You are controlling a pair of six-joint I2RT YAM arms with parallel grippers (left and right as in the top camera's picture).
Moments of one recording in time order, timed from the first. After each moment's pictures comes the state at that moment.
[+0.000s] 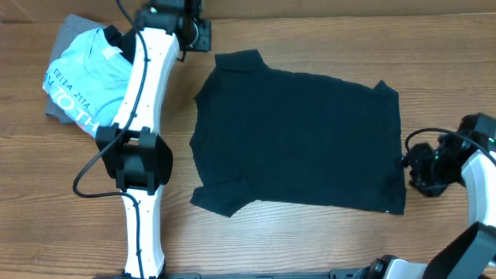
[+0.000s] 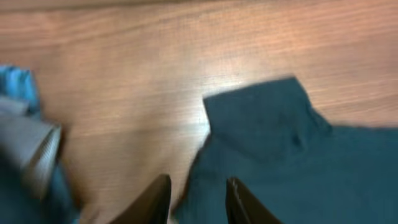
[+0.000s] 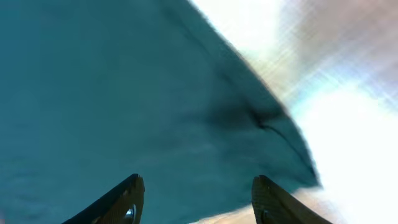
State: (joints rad) left arm -0.17 2.37 2.51 -1.18 0.04 -0.10; right arm -0.50 1.49 0.99 -1.02 -0.25 0.36
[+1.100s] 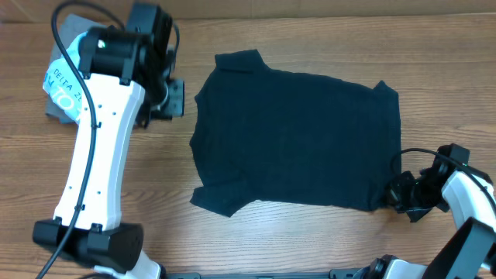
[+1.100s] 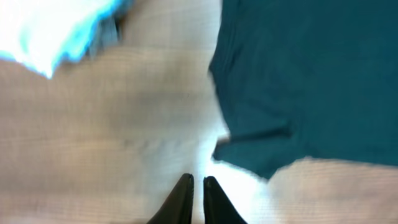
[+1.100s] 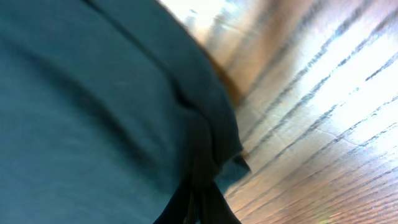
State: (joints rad) left arm -0.20 1.75 1.98 -1.67 -0.06 -0.22; right arm -0.50 1.46 0.72 -0.87 -0.28 0.49
